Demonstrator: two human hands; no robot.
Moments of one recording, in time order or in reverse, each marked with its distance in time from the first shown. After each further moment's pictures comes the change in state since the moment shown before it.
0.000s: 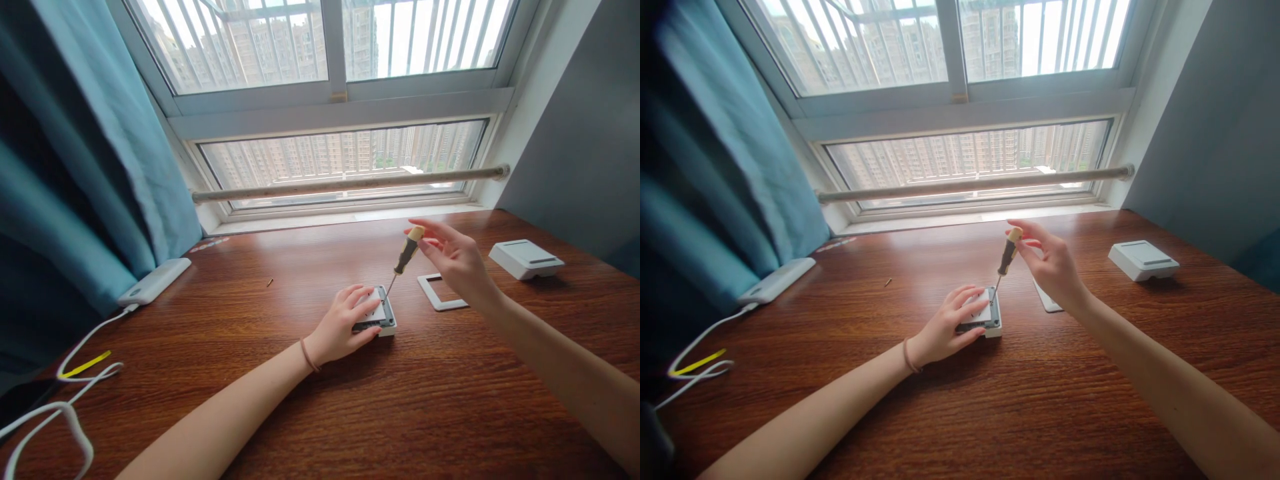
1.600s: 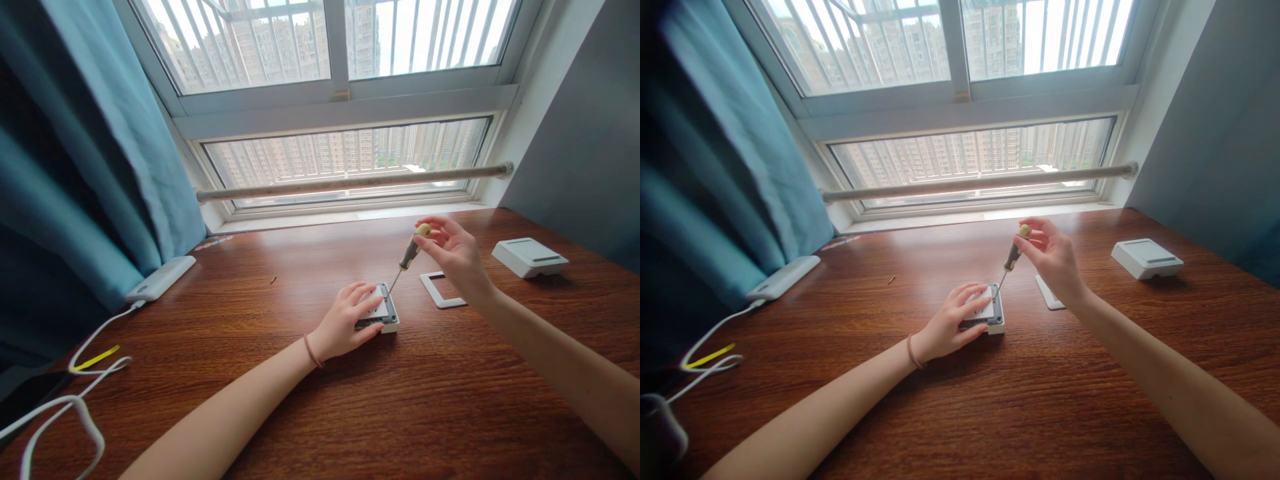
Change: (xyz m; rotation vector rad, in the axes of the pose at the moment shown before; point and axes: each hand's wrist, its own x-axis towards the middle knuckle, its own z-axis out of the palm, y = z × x) left_hand 0.000 0.001 0.000 -0.006 0.011 0.003; right_hand 0.001 0.015 0.005 0.150 0.138 0.118
